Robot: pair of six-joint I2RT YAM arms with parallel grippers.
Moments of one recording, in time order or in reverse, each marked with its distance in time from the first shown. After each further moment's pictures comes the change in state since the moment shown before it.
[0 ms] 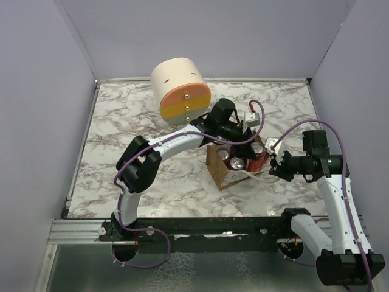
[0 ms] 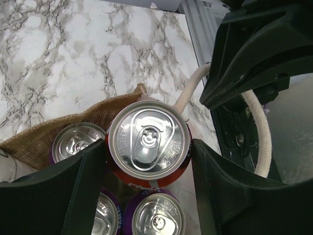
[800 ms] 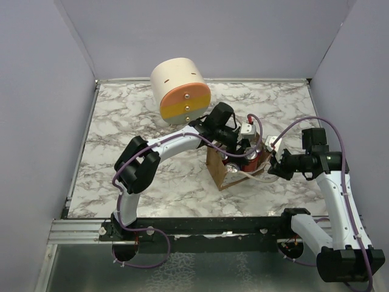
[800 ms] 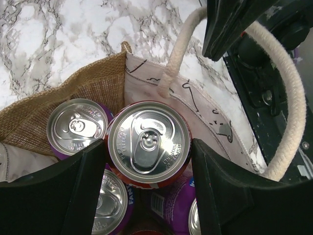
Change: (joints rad) left arm 0.013 -0.019 -0.056 -0.130 0.023 0.336; right arm 0.000 0.035 0.010 0.000 -0.014 0.022
